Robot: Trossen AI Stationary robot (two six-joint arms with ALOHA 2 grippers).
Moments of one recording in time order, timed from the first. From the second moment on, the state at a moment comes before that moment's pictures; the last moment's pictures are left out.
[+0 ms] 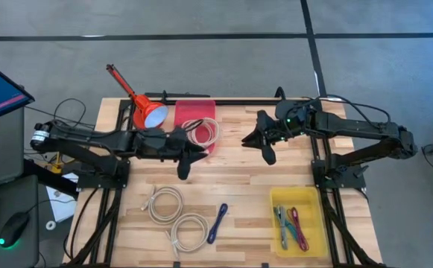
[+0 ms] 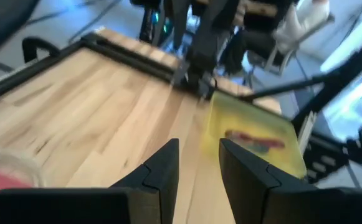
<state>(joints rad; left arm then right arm) -0.13 1.17 0.99 -0.14 -0.21 -0.37 -0.19 1.17 1.07 -0.39 -0.26 0.08</state>
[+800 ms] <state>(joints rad) -0.19 0.94 0.99 -0.90 -0.15 -0.15 -0.19 1.16 1.07 -0.48 -0.26 0.28</state>
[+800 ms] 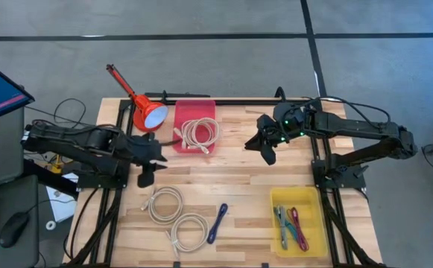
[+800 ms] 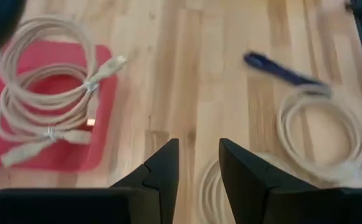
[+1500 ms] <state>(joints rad) -0.25 1.31 0.99 -0.98 -0.10 0.12 -0.19 1.16 1.07 -0.49 -0.26 0.29</state>
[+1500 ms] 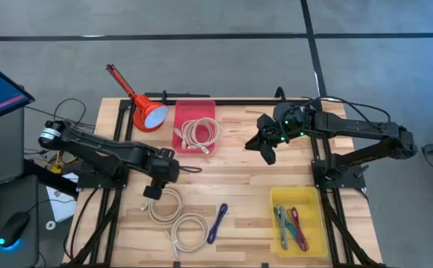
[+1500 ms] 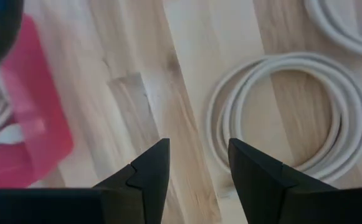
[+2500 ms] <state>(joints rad) -0.34 1.66 0.99 -0.80 -0.04 0.09 -0.22 1.16 1.07 -0.50 -0.26 0.28</state>
